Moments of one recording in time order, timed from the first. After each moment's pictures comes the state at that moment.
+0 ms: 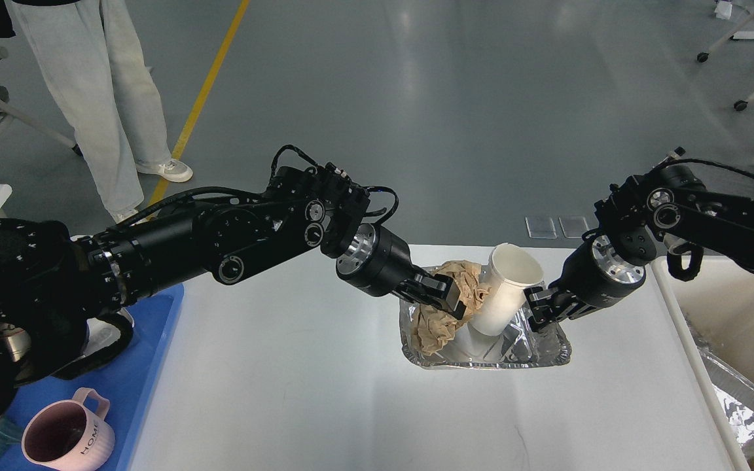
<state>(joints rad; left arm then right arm) -1.31 -0.03 -0.03 -0.82 1.07 -0.79 -0.24 1.21 -0.61 0.05 1.27 -0.80 0.94 -0.37</state>
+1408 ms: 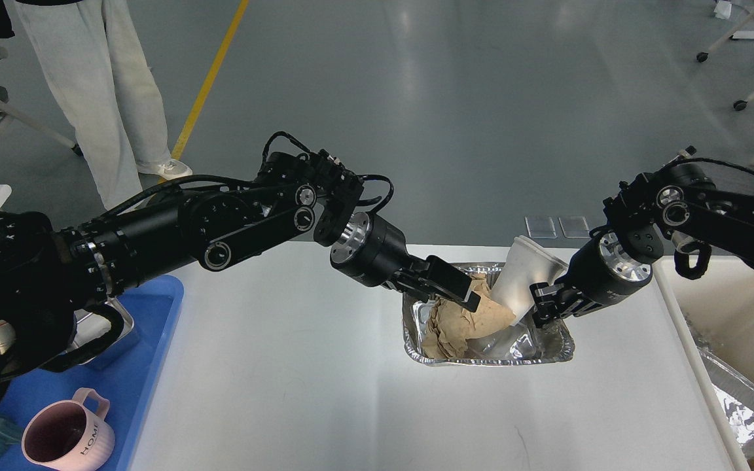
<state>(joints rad) -1.33 0.02 -0.08 -0.85 1.05 -0.85 -0.25 1.19 -0.63 0.08 1.26 -0.80 0.94 -0.37</state>
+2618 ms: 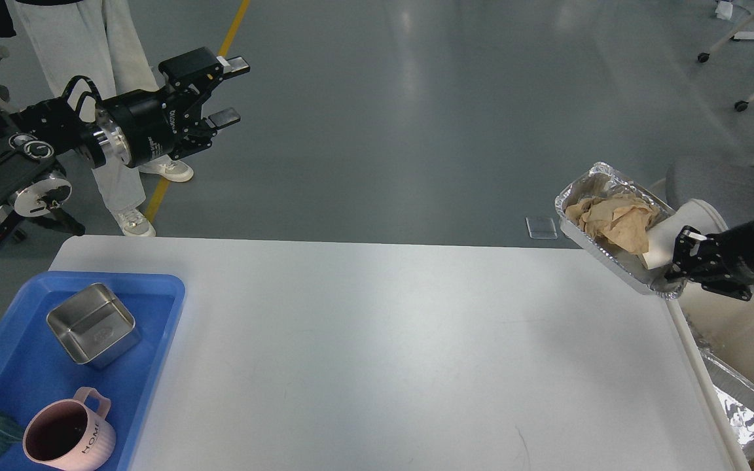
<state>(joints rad) -1.02 0.53 -0.52 -0.84 0.59 -0.38 -0.25 0.91 -0.68 0.58 0.51 -0.80 0.89 -0.36</state>
